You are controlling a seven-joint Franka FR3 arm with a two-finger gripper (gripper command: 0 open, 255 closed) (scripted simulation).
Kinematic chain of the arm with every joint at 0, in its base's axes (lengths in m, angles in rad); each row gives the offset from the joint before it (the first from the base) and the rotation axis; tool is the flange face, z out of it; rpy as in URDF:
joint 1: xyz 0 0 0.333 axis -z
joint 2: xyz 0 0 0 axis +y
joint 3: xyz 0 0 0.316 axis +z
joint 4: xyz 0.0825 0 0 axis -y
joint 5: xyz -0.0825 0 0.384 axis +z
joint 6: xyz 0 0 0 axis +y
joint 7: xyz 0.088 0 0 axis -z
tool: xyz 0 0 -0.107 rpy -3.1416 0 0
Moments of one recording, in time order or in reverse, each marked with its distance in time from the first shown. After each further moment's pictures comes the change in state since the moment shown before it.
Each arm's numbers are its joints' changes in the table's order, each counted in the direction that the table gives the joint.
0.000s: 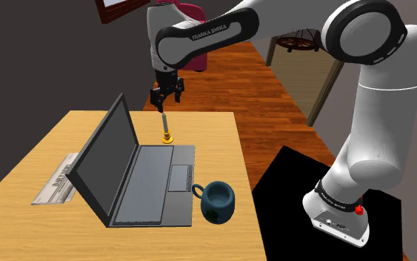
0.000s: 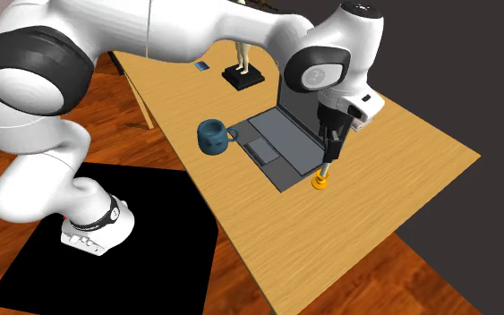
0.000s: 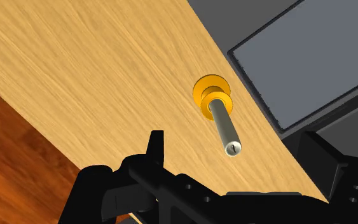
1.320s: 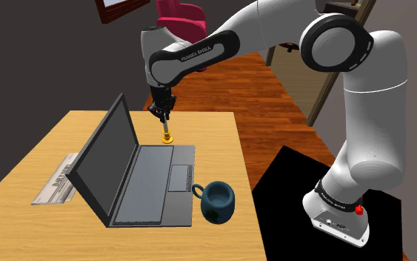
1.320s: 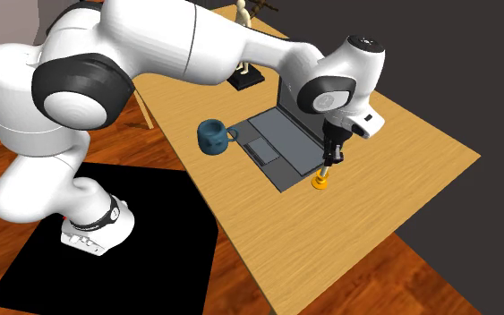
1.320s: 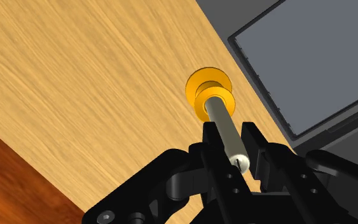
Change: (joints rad) arm -0.023 0.147 -0.006 0.068 -0.029 -0.060 0.017
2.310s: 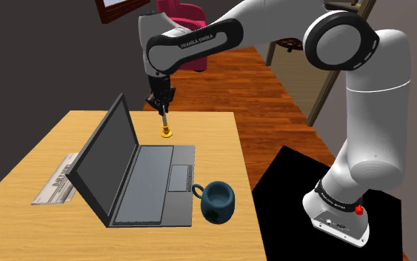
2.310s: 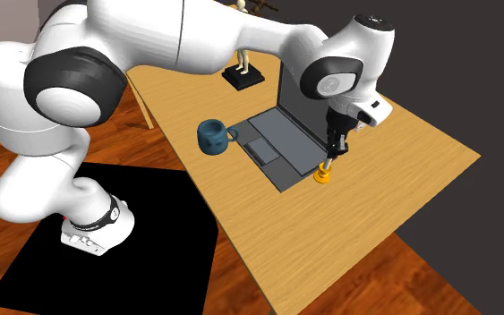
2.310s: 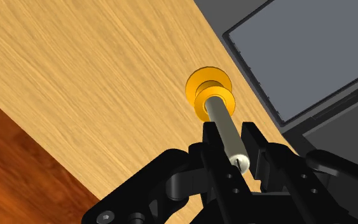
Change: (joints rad) arm 0.001 -0.025 0.004 0.058 0.008 0.082 -0.007
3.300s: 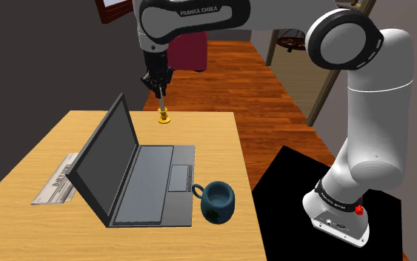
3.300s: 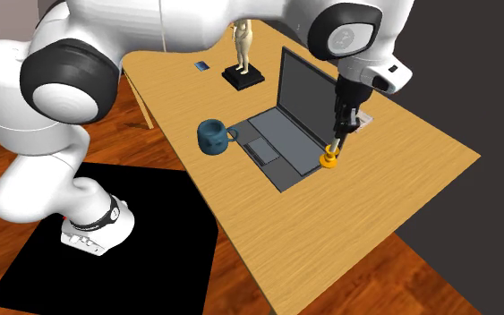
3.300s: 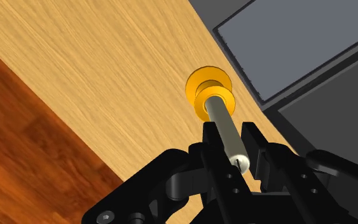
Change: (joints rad) arm -0.008 -0.017 0.005 0.180 0.007 0.195 -0.008
